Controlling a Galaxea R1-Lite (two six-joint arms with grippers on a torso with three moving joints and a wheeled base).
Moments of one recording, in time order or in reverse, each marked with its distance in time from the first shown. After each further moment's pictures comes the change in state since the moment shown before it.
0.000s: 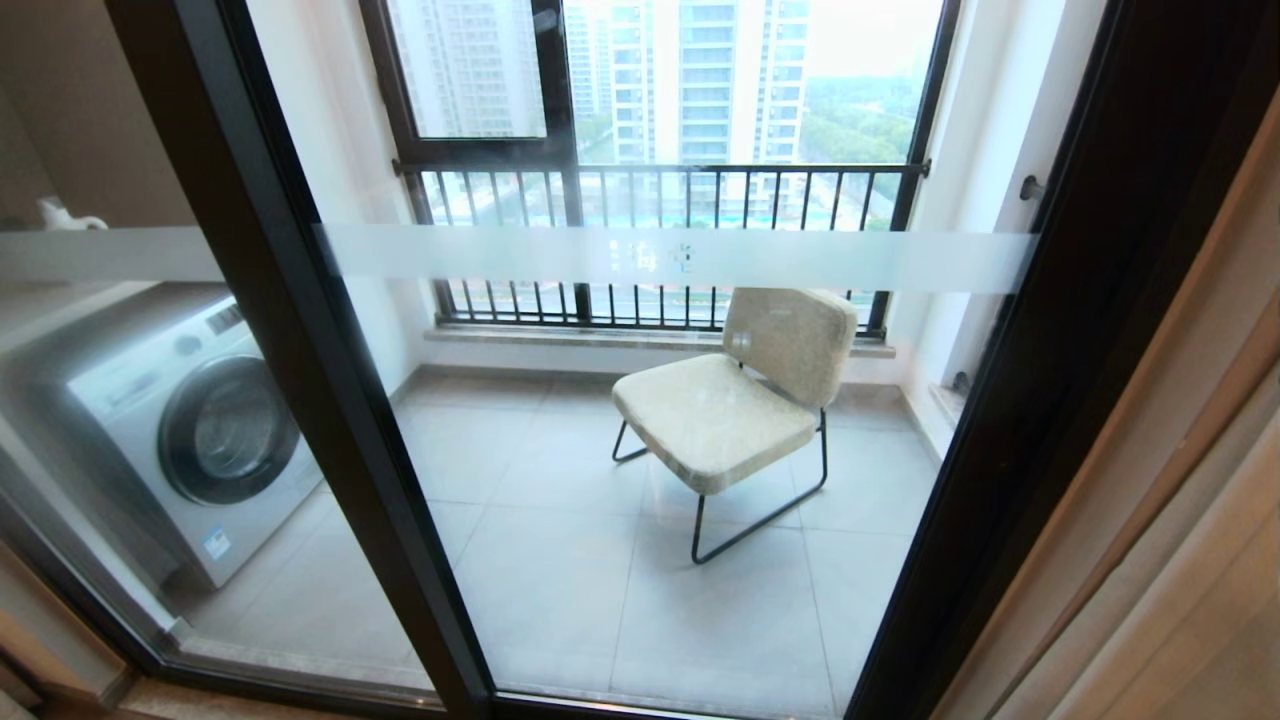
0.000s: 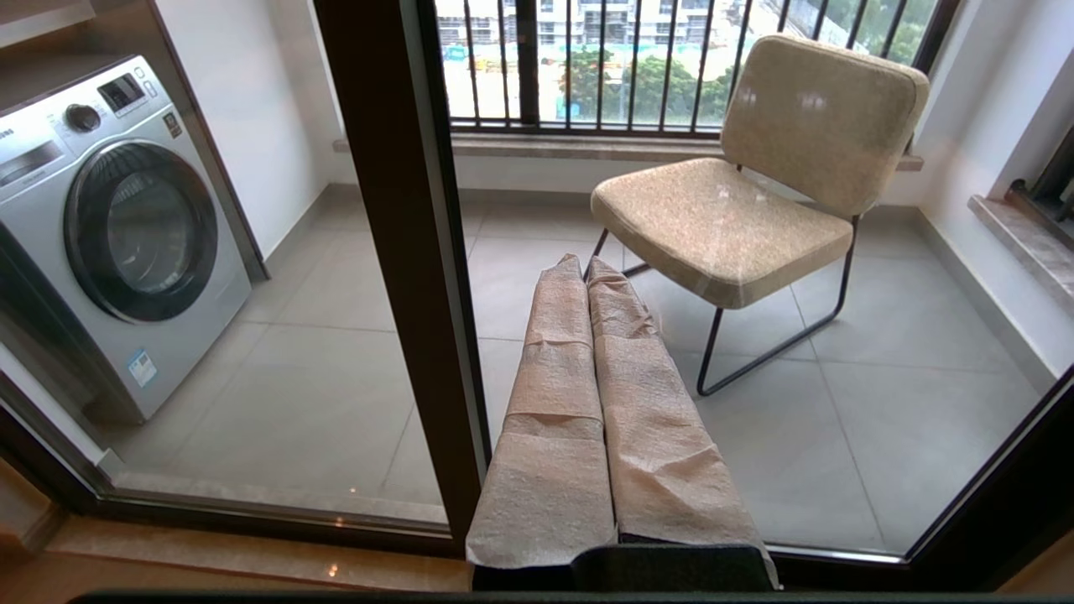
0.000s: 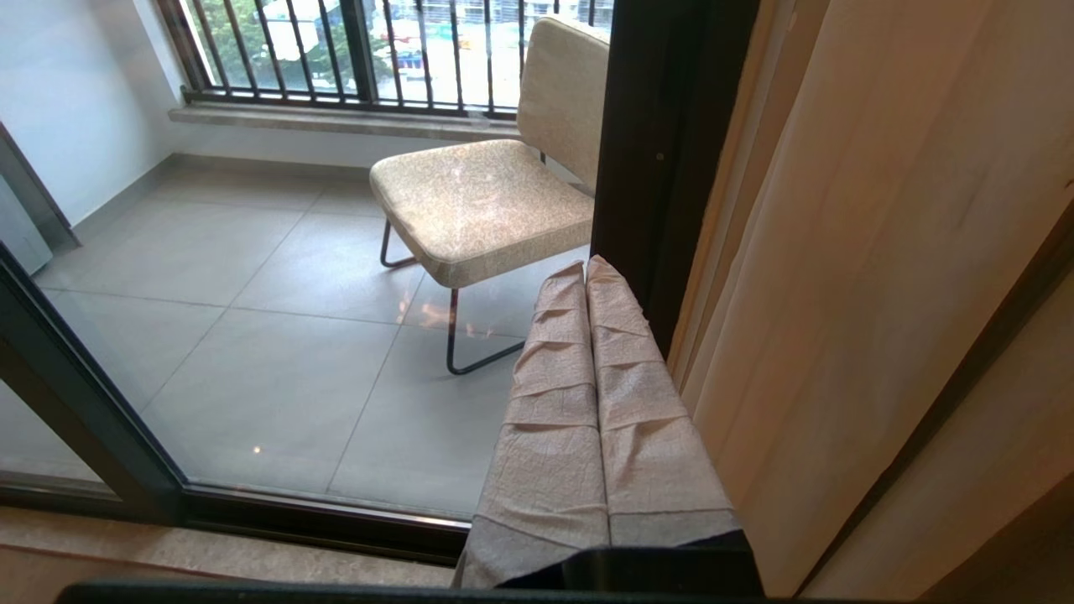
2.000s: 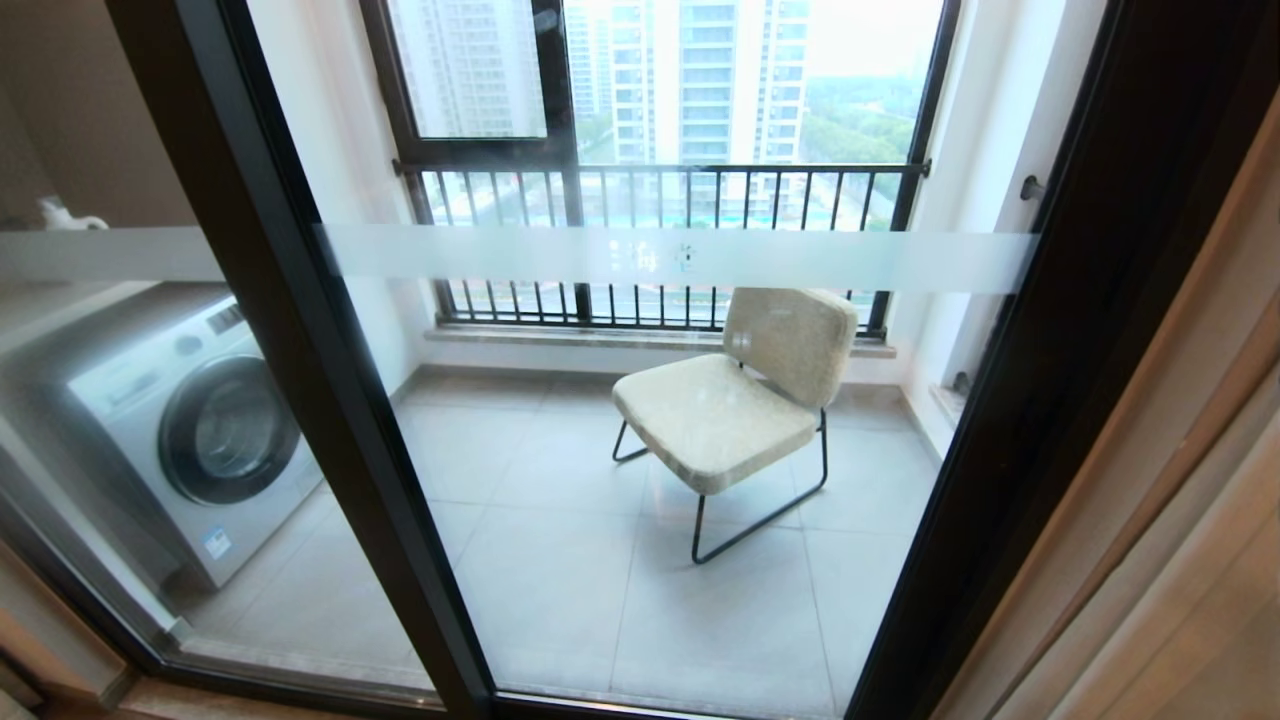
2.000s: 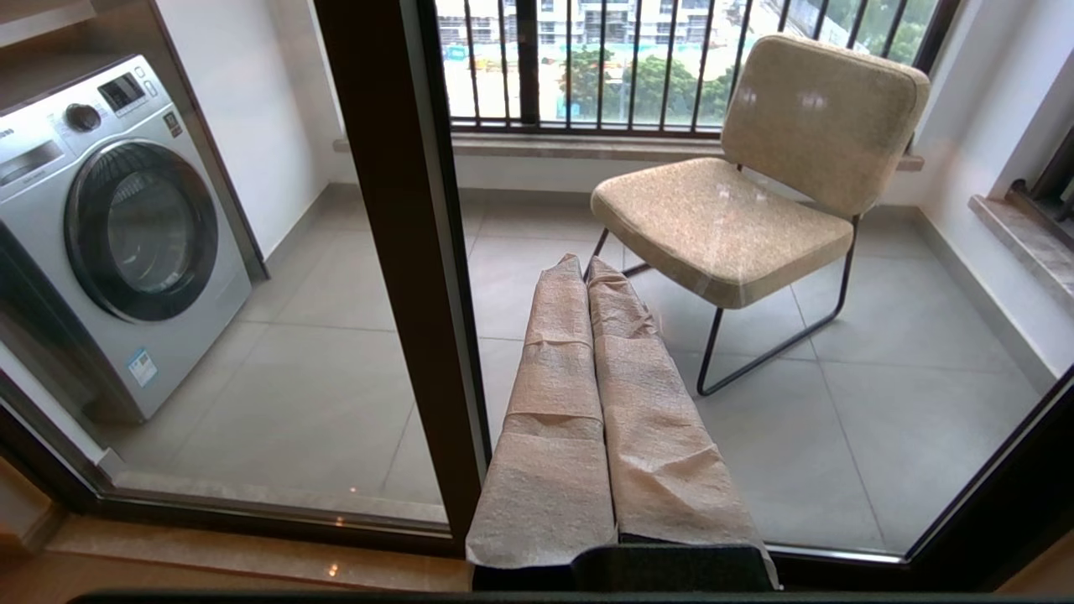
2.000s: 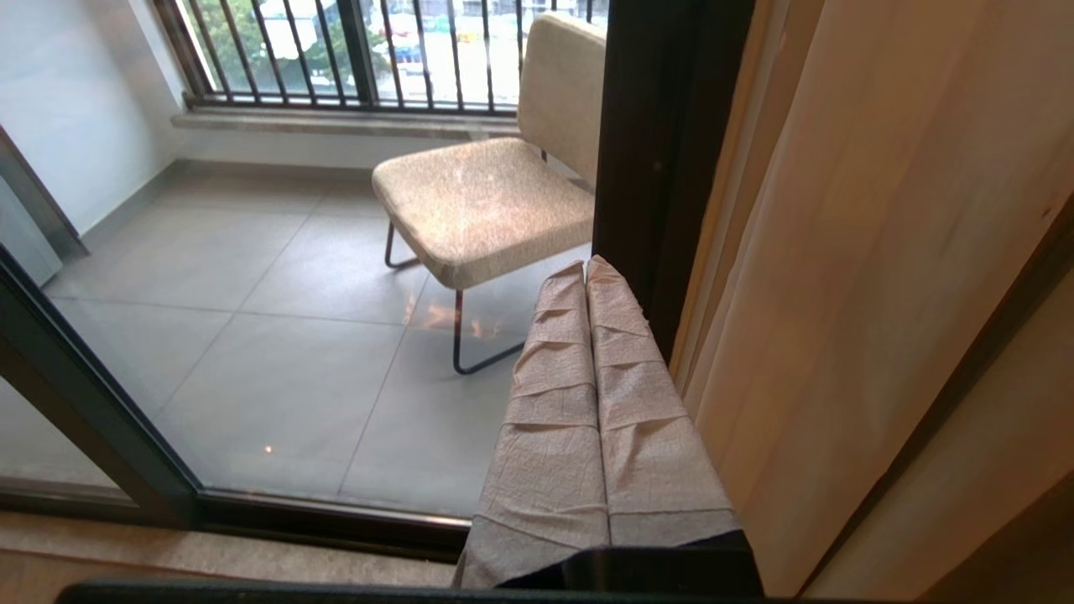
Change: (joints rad) left arm 0.000 0.000 0.000 0.000 0.000 0.000; right arm -0.006 0.100 -0.071 -0.016 -0.004 0.026
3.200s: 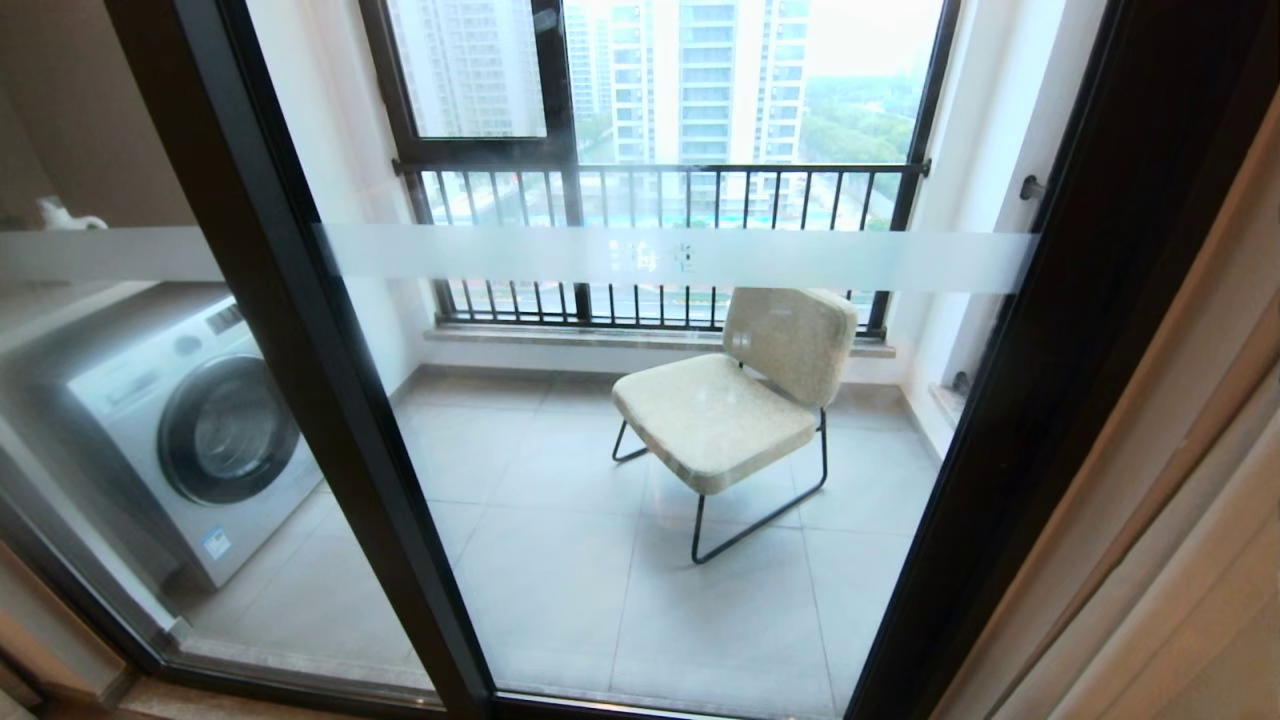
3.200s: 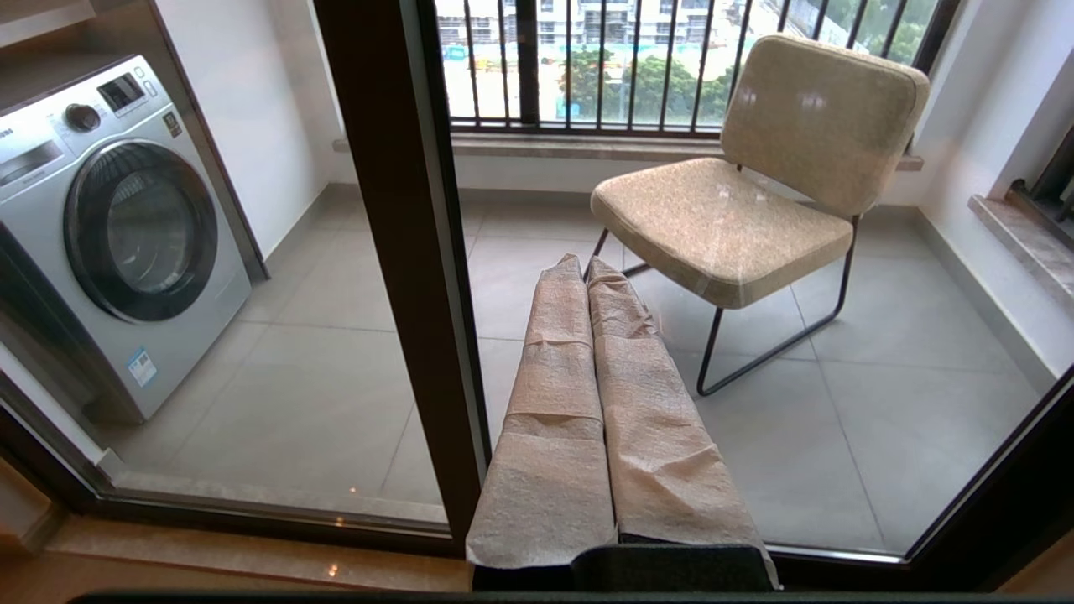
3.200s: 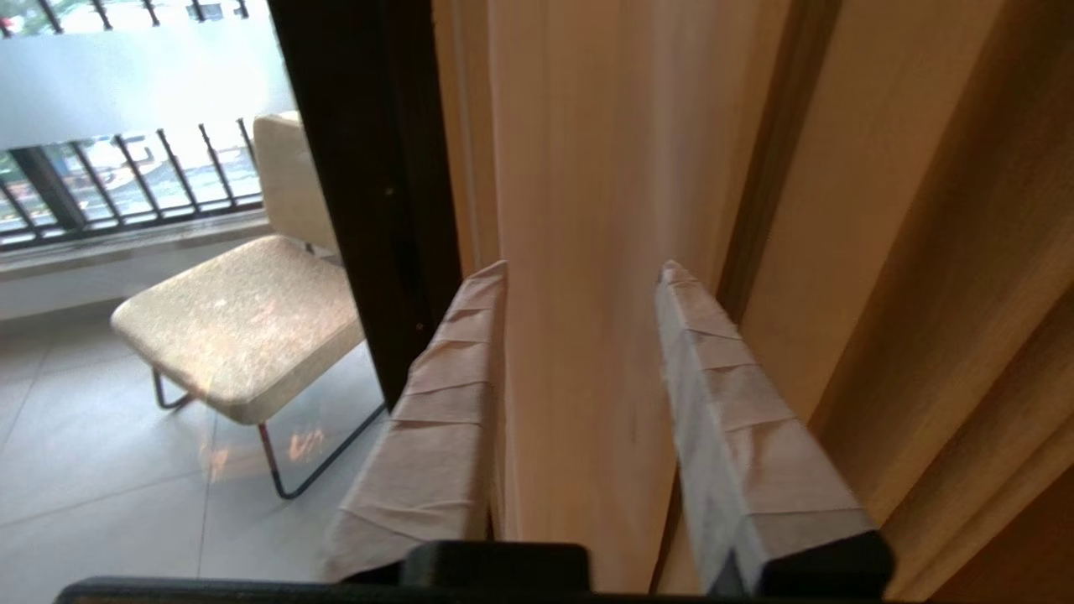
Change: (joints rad) left arm 0.000 0.000 0.000 0.000 0.000 0.000; right arm -0.479 0.519 -0.505 -0.042 0.007 0.004
